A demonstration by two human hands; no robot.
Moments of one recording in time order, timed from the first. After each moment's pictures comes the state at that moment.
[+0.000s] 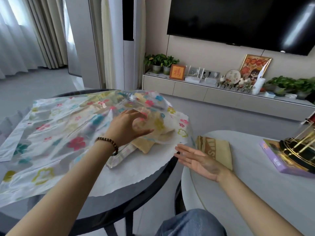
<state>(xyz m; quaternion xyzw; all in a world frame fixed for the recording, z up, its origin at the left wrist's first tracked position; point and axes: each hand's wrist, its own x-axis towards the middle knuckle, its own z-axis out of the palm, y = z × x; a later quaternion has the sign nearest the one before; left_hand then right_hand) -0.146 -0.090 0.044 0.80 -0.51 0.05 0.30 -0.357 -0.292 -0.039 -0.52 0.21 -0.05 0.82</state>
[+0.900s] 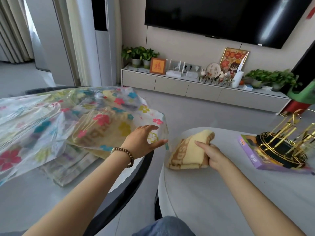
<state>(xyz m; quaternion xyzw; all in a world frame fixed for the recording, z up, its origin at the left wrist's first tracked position) -0.213 -0.230 0.000 0.80 -0.53 -0.09 0.28 -0.396 -0.425 -0.047 -0.52 0.48 -0.22 0.67</state>
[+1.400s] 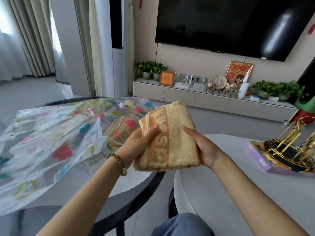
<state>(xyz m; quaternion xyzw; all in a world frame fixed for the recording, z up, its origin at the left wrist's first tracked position) -0.222 -0.114 0.063 0.62 -0.29 -0.39 0.61 -0.362 -0.267 0.066 -0.54 0.16 -0.09 0.82</state>
